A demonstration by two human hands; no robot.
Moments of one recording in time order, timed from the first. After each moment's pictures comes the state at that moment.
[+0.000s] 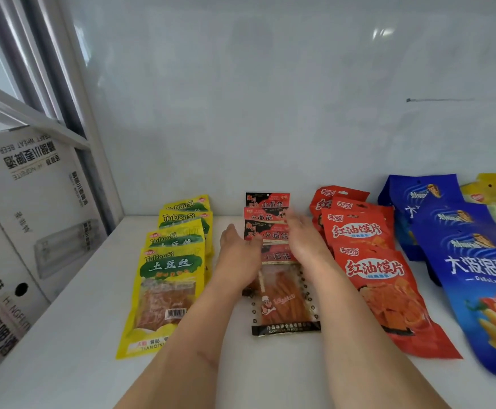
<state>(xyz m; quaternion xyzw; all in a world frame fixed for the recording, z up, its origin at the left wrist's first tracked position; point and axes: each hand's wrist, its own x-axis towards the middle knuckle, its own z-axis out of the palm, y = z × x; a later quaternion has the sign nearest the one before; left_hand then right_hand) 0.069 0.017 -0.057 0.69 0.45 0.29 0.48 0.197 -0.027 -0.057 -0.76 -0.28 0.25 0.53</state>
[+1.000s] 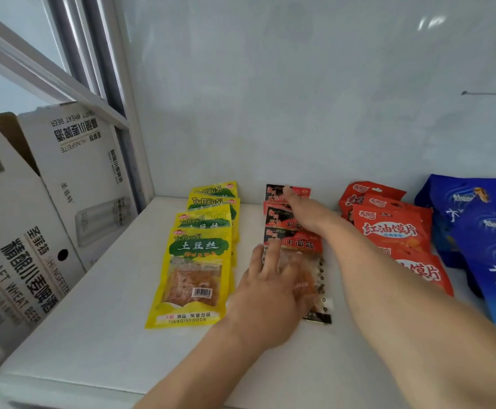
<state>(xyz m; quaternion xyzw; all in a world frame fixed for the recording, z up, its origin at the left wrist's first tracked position) 0.016 -0.041 -0.075 0.93 0.34 0.06 0.10 0.203 0.021 -0.028 -0.83 -0.47 0.20 0.23</state>
